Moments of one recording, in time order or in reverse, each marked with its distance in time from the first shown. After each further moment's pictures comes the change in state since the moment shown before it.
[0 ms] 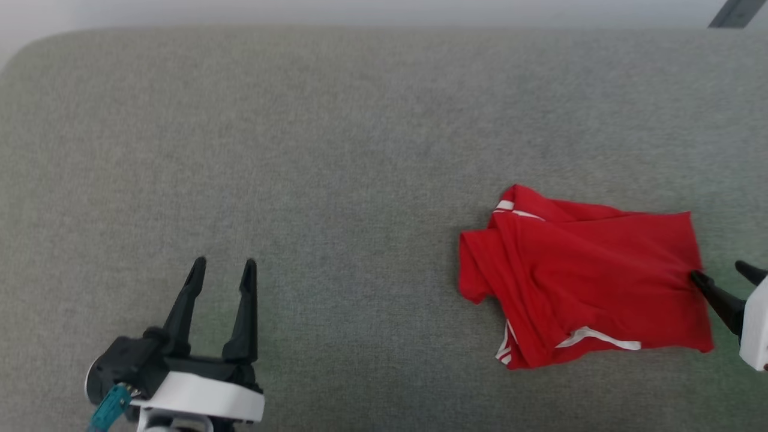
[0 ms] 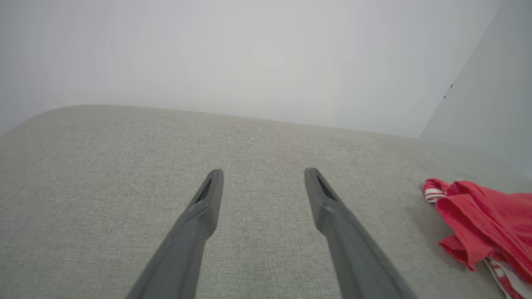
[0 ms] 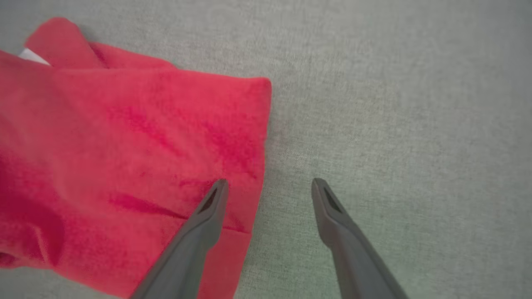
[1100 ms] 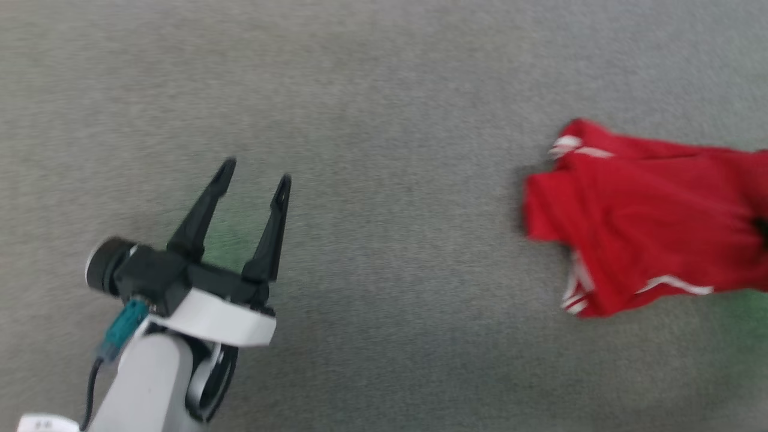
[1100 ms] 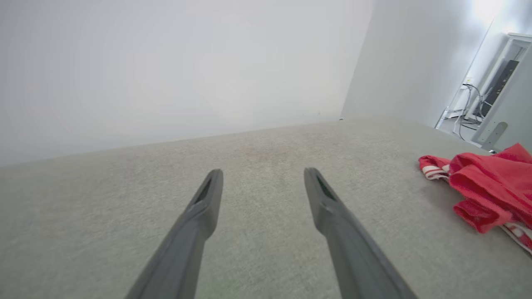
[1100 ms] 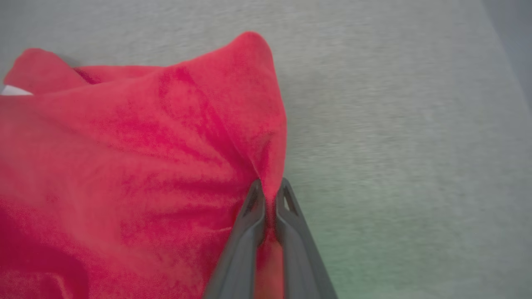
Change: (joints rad) left arm -0.276 0.131 -0.164 0.017 0.026 0.000 0.000; right arm -0.102 0.072 -0.157 0.115 0.082 0.003 -0.041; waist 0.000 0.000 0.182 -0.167
